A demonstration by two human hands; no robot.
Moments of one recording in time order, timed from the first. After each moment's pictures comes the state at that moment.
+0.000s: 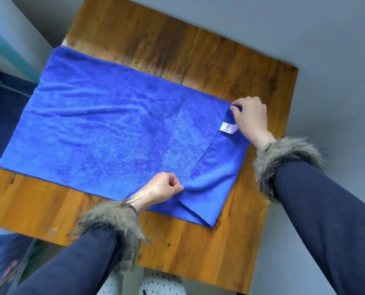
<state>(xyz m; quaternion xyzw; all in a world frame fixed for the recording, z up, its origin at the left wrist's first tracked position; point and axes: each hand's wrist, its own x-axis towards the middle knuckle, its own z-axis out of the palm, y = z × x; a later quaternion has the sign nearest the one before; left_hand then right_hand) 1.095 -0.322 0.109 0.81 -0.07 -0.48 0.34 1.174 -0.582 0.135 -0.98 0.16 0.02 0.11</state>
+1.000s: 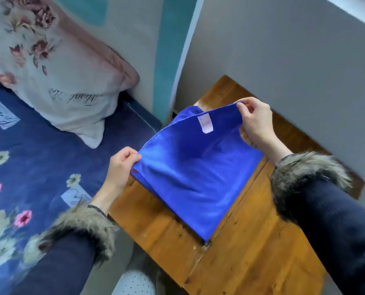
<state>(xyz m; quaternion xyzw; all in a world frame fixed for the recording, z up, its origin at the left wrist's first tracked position) 1.171 -0.022 0.201 0.67 0.26 -0.03 0.69 1.317 -0.290 0.272 -0.92 0.04 -0.03 0.38</state>
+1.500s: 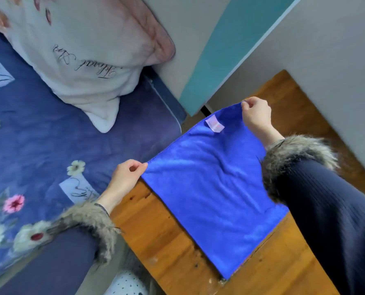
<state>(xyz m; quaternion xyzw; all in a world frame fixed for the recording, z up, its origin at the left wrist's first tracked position) 1.191 0.041 0.071 0.74 0.38 -0.16 0.54 1.425 -0.191 0.146 -0.97 0.05 0.11 0.22</state>
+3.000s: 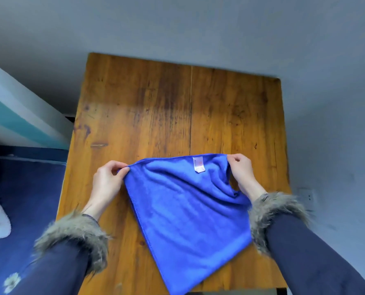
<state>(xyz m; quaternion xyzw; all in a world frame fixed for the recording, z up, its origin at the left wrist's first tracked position) 1.262 -0.166 0.126 0.89 0.01 -0.23 0.40 1.137 -0.463 0.134 -0.70 0.54 0.00 0.46</state>
